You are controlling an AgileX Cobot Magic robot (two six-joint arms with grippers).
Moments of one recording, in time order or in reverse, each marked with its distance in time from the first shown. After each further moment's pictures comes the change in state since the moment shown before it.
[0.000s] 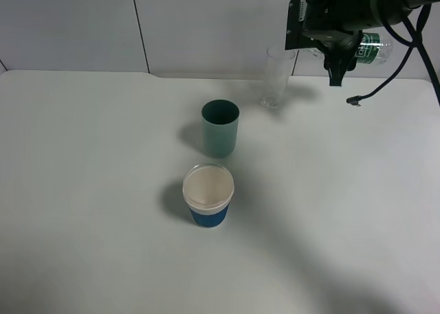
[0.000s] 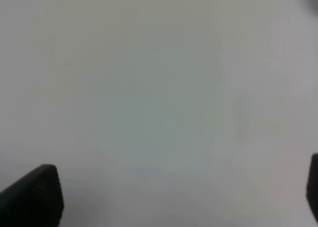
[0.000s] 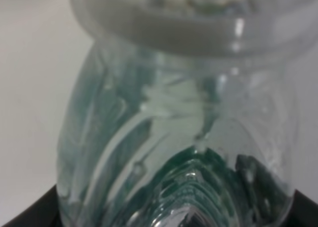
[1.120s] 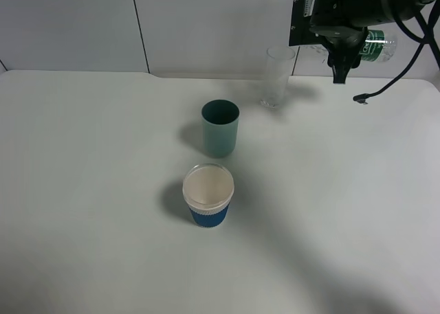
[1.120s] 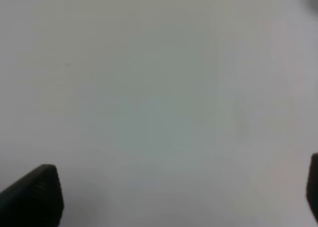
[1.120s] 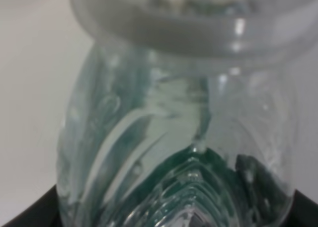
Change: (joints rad) left arm 0.000 0.000 0.000 0.000 0.000 0.000; right arm -0.012 -0.030 0.020 -0.001 -0.024 0.002
